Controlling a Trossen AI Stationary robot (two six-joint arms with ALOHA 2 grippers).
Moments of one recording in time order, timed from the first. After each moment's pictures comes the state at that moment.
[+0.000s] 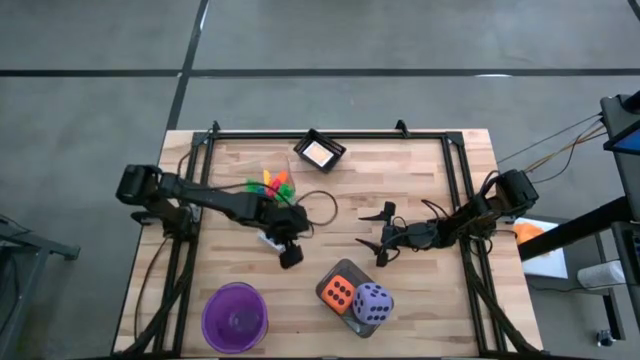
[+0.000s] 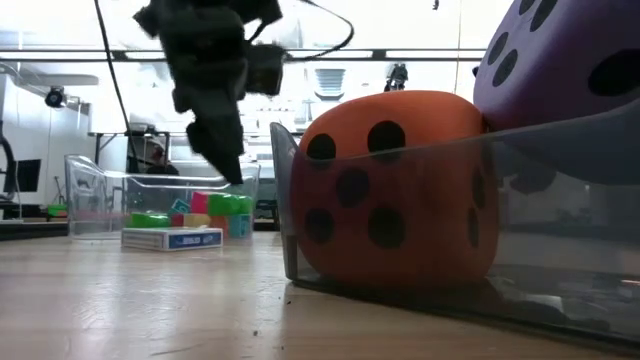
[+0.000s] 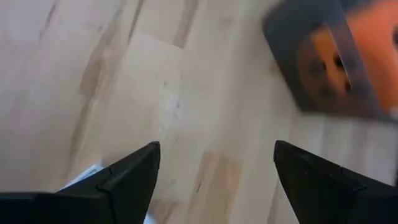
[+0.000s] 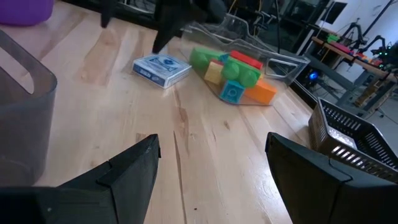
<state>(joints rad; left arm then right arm) -0.08 1.62 1.00 -0.48 0.17 -0.48 0.29 1.69 0.26 1.19 0.52 -0.19</state>
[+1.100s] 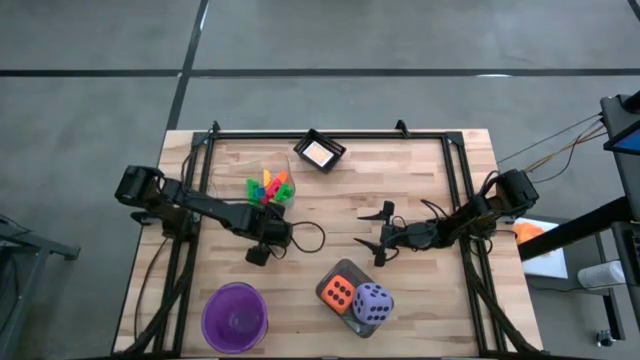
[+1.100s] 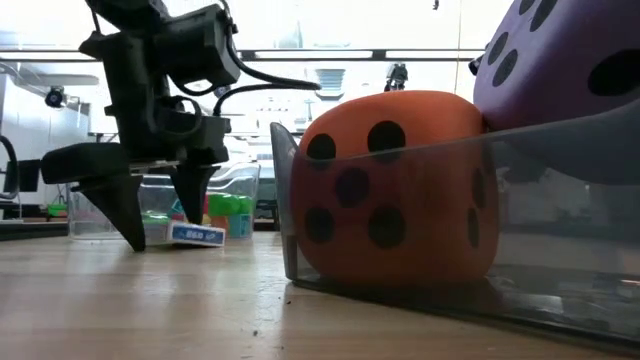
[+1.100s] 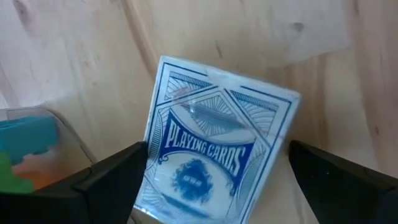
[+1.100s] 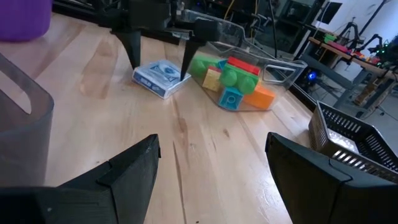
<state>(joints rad) -0.15 1.63 0.83 -0.62 -0.18 0.21 0.29 1.68 0.28 1.20 0.53 -0.17</state>
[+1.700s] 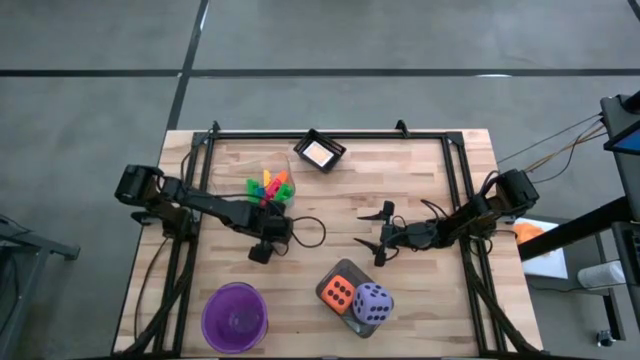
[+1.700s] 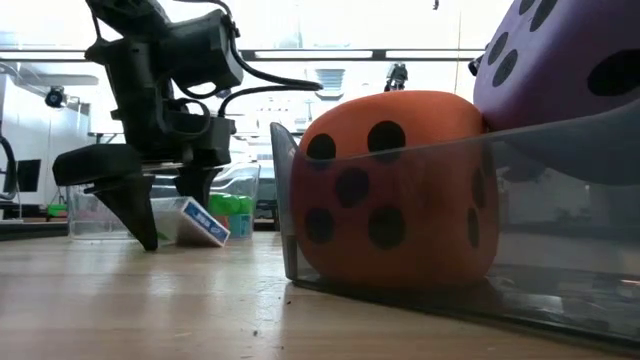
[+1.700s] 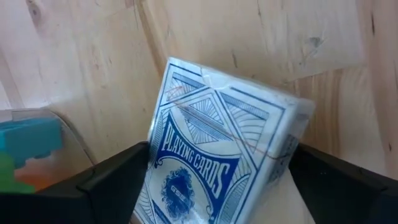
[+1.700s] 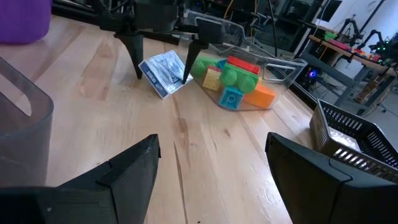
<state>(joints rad) -0.11 1.63 0.81 -0.56 -0.16 0.21 0.29 1.68 0.28 1.20 0.53 -0.15</state>
